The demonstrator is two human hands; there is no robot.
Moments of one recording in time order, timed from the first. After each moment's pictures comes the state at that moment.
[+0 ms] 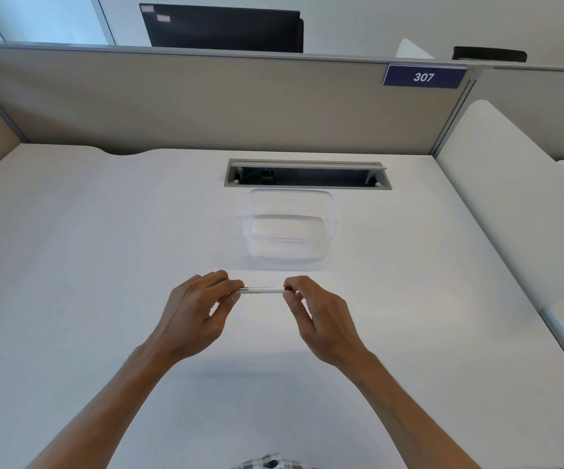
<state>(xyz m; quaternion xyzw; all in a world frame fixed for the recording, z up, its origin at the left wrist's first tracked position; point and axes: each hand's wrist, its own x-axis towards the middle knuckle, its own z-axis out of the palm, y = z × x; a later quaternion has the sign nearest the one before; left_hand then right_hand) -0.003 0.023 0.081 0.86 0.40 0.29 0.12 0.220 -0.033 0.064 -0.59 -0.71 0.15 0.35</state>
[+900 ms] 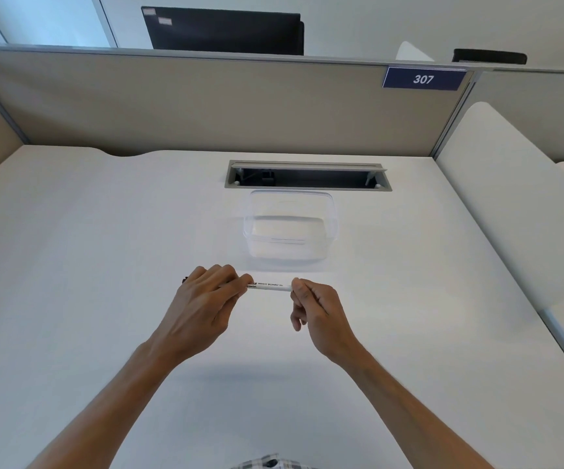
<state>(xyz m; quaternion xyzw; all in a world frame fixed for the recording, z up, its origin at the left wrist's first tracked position) 0.003 0.026 0.084 0.89 0.36 0.27 0.04 0.212 -0.027 0.072 -0.56 -0.51 0.44 0.48</state>
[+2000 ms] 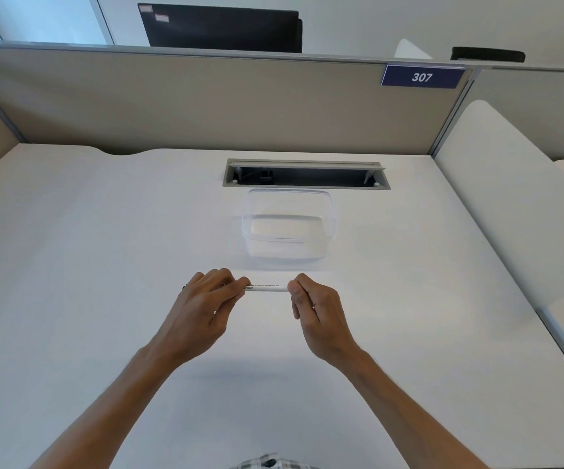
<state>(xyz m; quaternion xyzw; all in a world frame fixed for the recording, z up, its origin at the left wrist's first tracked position) 0.004 0.022 0.077 0.87 0.38 0.28 0.11 0.212 -0.029 0.069 -0.59 -0.62 0.29 0.43</state>
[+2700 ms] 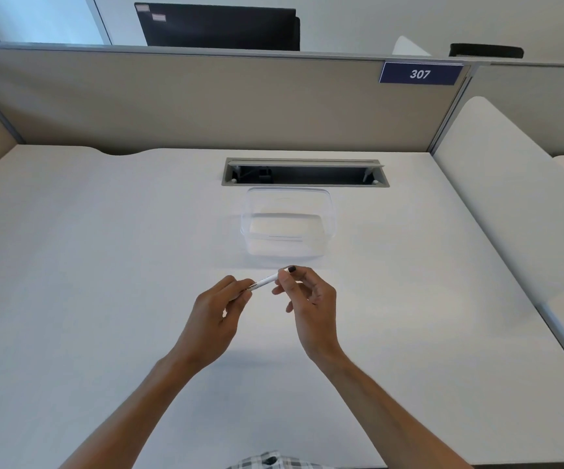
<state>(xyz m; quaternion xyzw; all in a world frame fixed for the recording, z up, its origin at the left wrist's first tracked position) 0.024 0.010 0.061 0.78 0.42 0.37 0.27 0.187 -0.026 0.073 -0.57 -0.39 0.41 0.60</state>
